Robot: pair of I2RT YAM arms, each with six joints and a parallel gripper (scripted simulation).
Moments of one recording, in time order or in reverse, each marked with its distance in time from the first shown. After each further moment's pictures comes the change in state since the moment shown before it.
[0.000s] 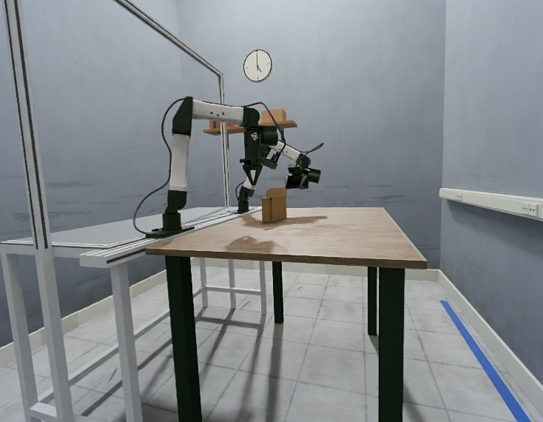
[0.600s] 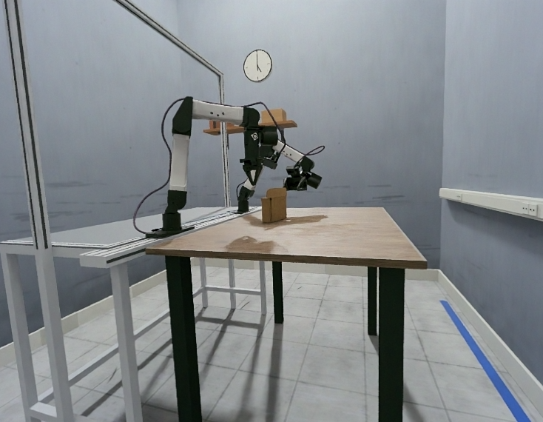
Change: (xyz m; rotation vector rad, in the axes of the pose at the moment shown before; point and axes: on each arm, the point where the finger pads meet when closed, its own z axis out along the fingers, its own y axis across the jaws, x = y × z) left arm 0.003 -0.011 0.008 0.094 -0.033 0.033; right arm 0.000 0.000 0.000 0.000 0.000 0.000
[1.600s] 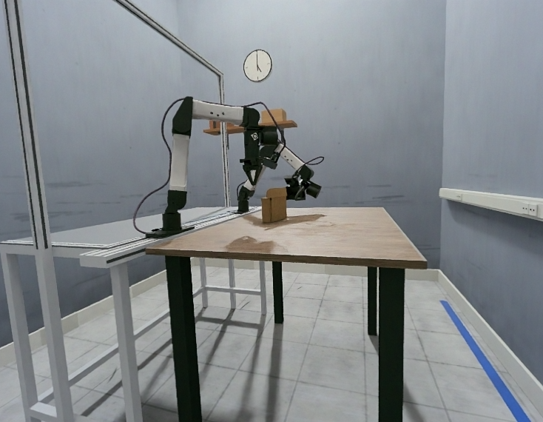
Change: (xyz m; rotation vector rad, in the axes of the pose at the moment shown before) left arm 0.037 -0.004 0.033 0.029 -0.016 0.010; right arm 0.000 0.000 0.000 0.000 0.000 0.000
